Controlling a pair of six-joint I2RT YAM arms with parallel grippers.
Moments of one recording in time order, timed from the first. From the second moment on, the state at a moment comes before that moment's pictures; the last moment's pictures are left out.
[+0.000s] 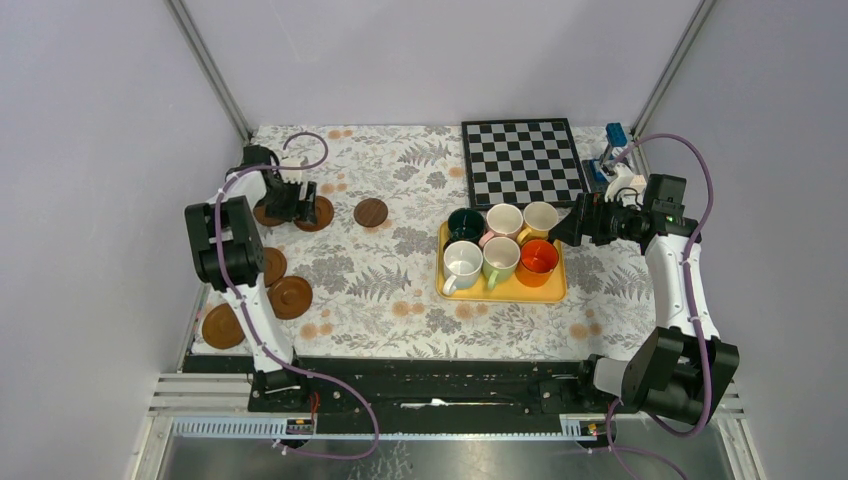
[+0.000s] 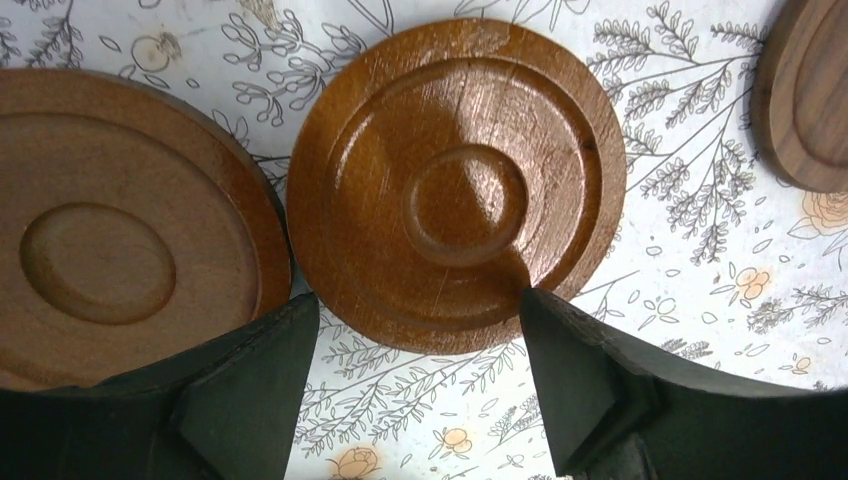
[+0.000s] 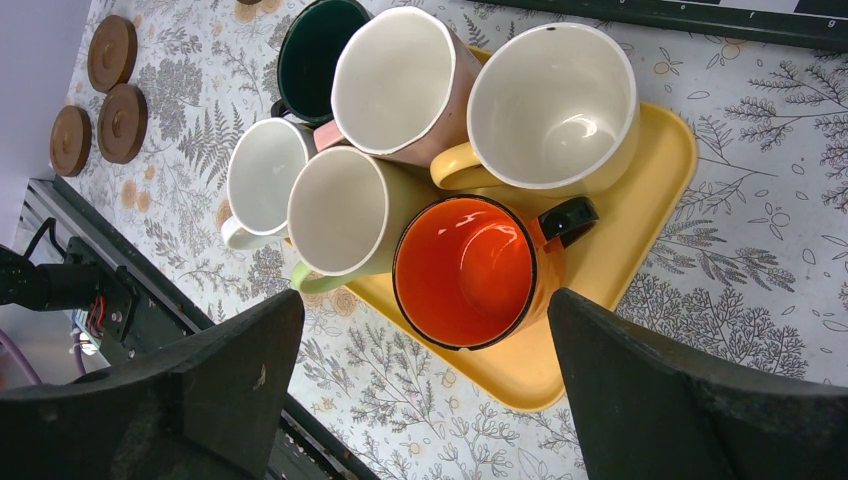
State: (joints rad) left arm 0.22 2.06 1.51 -0.63 0.36 0.37; right arm -0.27 1.24 1.01 -0.69 -0.86 -0.19
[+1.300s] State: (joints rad) left arm 0.12 1.94 1.54 -0.71 0.33 0.37; right arm -0.27 1.24 1.01 -0.69 -0.86 -0.19
